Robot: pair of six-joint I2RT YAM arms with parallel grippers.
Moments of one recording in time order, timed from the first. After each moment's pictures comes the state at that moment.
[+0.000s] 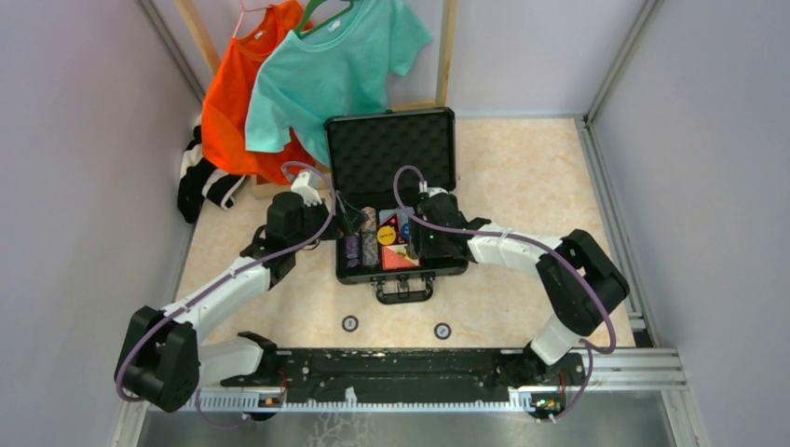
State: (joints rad) left arm -0.44 1.17 0.60 0.20 0.15 -0.58; right arm 0.70 1.60 0.88 -0.15 0.01 0.53
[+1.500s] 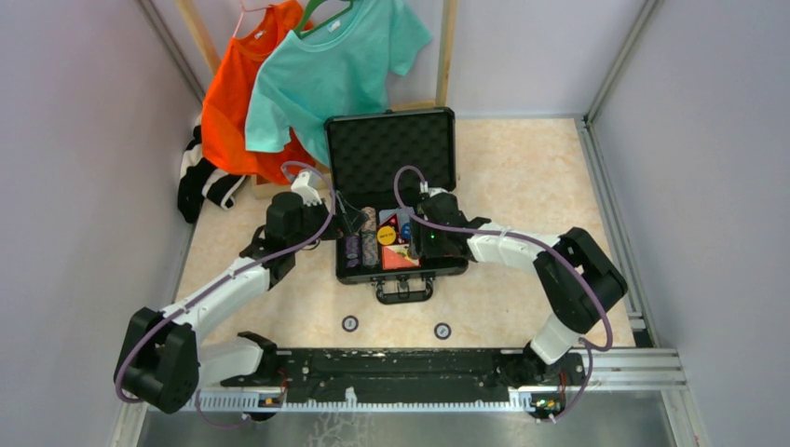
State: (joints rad) left arm -0.44 1.16 0.60 0.20 0.16 -0.58; right arm 0.68 1.61 0.88 -0.14 0.00 0.52
